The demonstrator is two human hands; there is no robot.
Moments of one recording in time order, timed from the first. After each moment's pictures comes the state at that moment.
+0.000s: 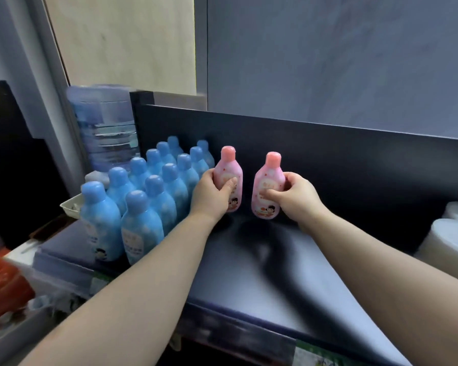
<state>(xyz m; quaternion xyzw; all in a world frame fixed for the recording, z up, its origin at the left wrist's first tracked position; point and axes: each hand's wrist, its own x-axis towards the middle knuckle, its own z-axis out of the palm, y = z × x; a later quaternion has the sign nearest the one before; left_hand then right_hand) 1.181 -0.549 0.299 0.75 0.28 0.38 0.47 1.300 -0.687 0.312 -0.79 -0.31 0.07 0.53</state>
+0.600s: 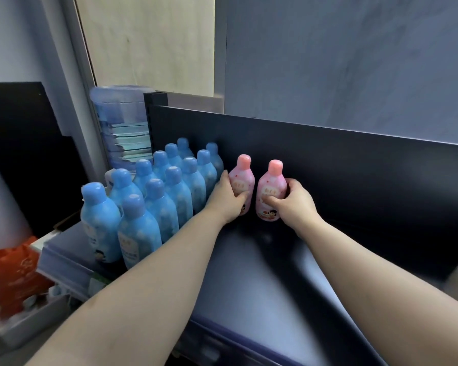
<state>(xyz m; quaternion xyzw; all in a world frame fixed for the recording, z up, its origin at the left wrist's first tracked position) 1.216 -0.533 0.290 0.82 0.32 0.26 0.39 1.322 -0.657 0.297 -0.80 -0.32 0.07 0.50</state>
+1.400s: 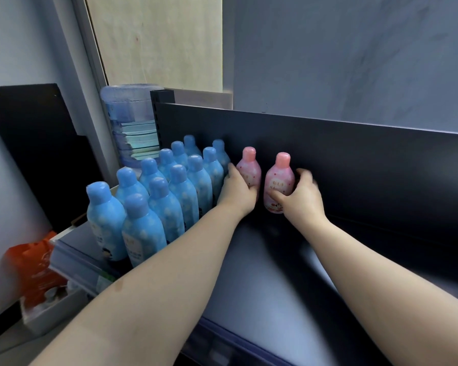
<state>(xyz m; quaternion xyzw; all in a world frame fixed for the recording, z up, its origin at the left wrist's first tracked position) 1.231 -0.541 0.302 0.82 0.39 0.25 0.33 1.323 -0.646 0.295 -0.83 -0.31 0.00 0.47</state>
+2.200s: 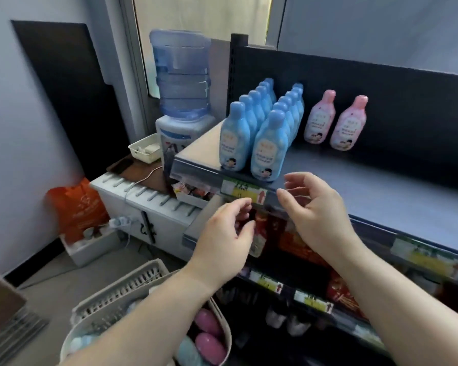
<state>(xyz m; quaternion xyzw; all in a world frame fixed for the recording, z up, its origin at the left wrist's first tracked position) 0.888 -0.610 0.228 0.80 0.25 0.34 0.44 1.023 -0.700 0.273 -0.77 -0.43 -0.01 0.47</state>
